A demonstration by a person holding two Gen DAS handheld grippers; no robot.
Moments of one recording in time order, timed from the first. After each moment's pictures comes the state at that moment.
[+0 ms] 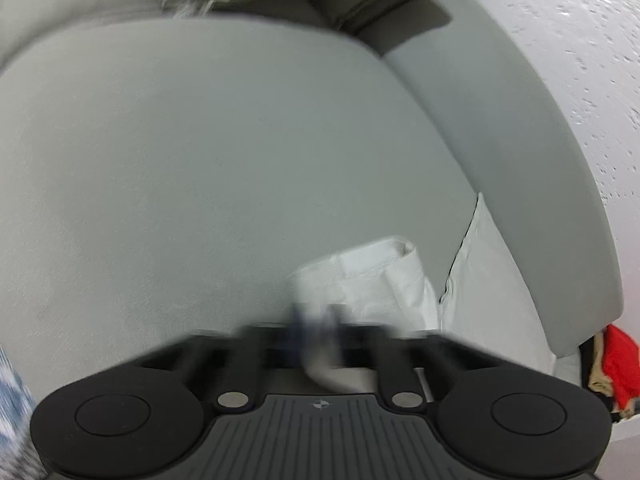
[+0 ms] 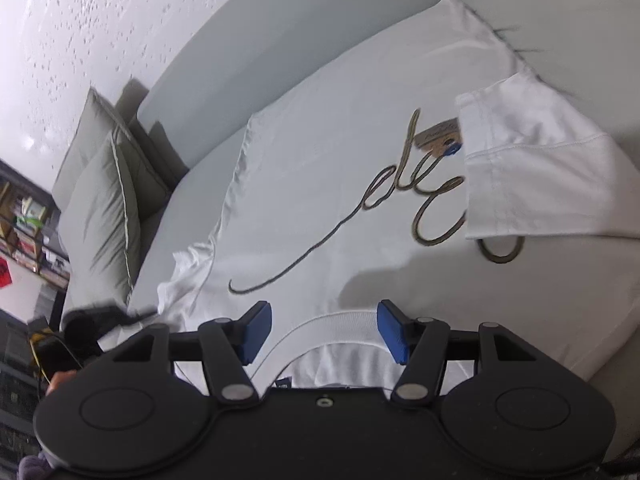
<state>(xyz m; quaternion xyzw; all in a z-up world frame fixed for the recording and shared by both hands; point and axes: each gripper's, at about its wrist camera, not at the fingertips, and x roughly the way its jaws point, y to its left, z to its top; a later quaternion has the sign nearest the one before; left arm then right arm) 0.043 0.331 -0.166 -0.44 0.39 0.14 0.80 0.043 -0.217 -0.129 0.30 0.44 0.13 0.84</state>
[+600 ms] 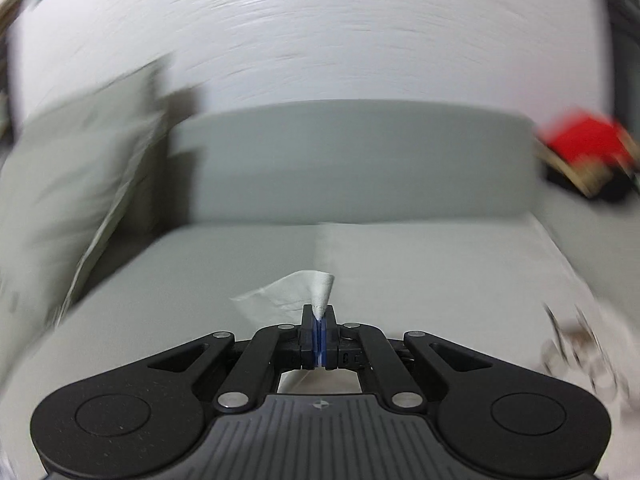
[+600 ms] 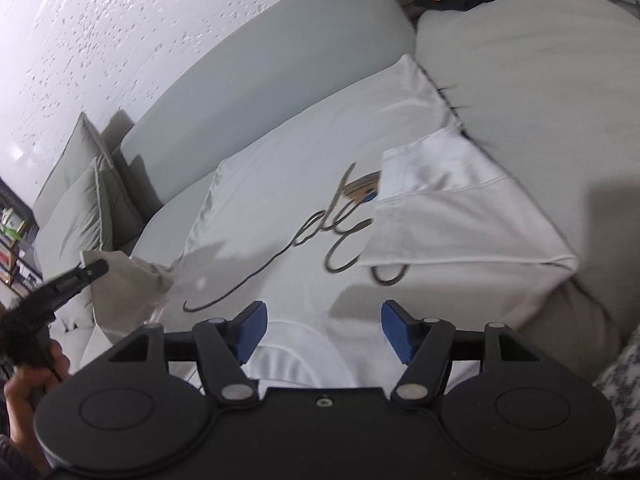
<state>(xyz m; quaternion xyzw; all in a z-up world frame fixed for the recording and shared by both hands) 0.023 0.102 -0.107 0.09 0.24 0.00 0.97 0.010 -0.259 -0.126 0.27 0.38 0.07 0.88</state>
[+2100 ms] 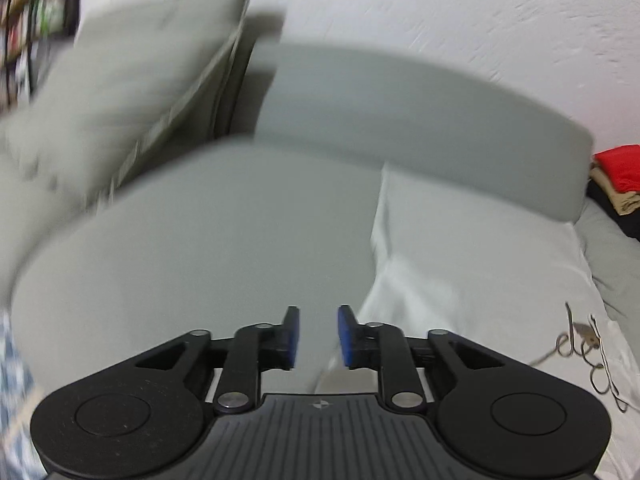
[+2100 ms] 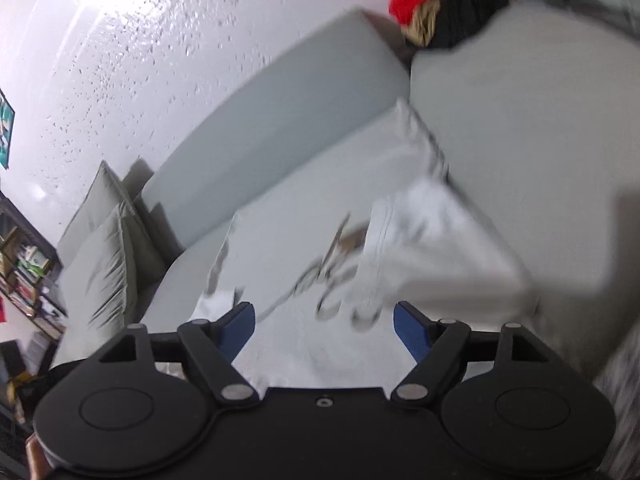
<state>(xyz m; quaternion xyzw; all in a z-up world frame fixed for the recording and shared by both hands) 0.006 0.179 -0.106 -0.06 0.30 0.10 0.95 0.008 -0.306 -0.113 0.28 0.32 0.07 0.90</state>
